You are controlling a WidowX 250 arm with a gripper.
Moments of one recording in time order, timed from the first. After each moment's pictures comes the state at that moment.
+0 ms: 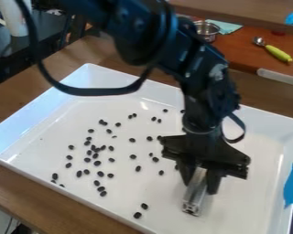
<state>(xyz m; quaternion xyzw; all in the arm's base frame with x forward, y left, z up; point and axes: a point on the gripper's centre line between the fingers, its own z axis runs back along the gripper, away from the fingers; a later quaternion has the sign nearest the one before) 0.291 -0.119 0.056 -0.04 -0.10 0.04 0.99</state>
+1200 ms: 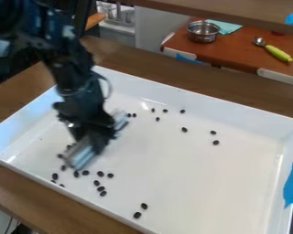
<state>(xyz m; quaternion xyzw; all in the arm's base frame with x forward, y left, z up) 0.264 0.060 0.050 -0.01 -0.07 0.03 1.00</state>
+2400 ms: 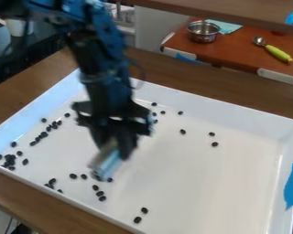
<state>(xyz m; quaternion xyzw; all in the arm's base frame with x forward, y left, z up) 0.251 -0.029 0.097 -0.10 -0.07 0.04 0.99</state>
